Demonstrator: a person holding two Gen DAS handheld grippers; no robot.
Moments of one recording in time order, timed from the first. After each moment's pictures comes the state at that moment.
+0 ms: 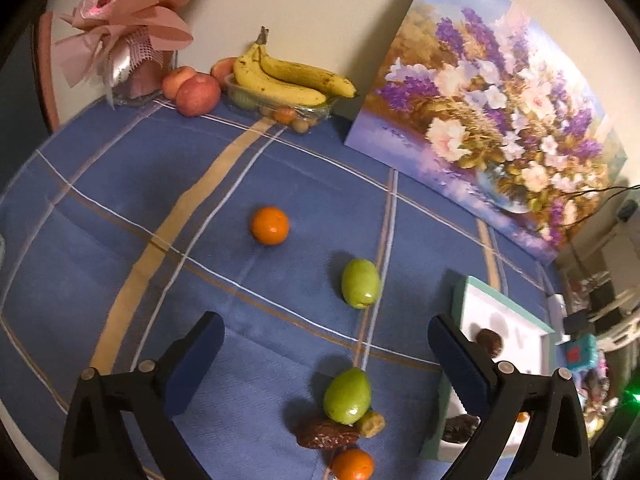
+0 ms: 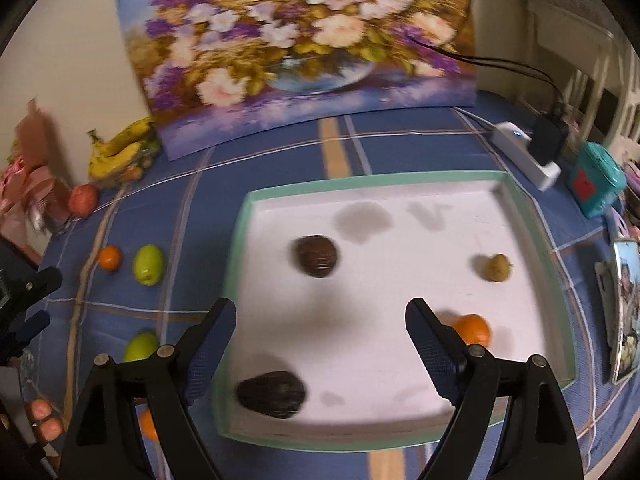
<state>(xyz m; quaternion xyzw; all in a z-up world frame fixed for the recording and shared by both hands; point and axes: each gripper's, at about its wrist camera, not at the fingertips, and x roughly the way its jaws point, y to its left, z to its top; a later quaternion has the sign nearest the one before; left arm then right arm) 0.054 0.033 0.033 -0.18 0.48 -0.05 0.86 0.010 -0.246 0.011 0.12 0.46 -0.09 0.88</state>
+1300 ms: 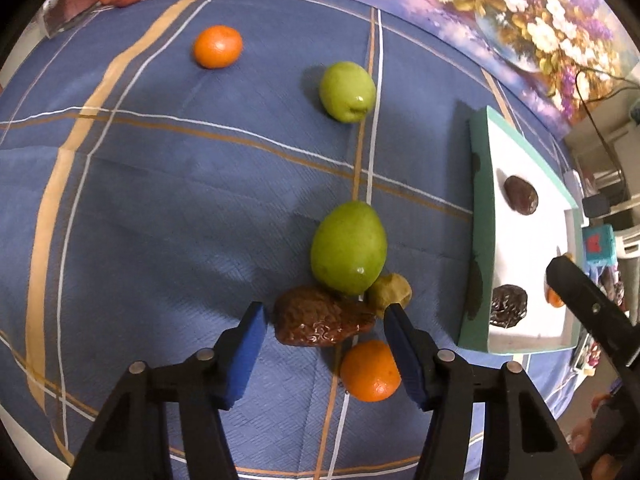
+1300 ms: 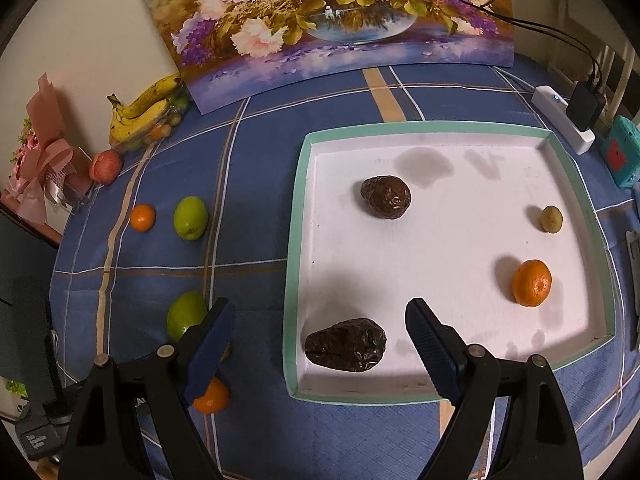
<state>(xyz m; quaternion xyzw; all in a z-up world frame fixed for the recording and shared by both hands) 0.029 -0.021 -0.048 -0.11 0.65 -0.10 0.75 0.012 -0.208 0.001 0.15 0.52 -0.06 0.84</state>
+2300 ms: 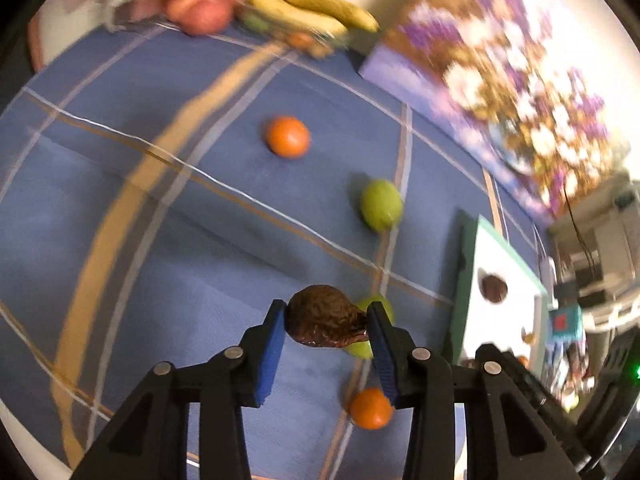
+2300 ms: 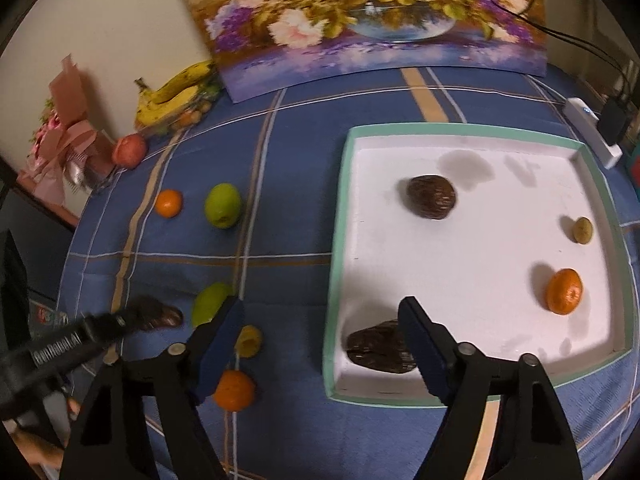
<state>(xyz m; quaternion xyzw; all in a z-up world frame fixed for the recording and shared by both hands) 0.028 0.054 0.005 -0.22 0.56 -0.05 0.80 0.018 -0.182 -0.003 0.14 0.52 -0.01 0.84</state>
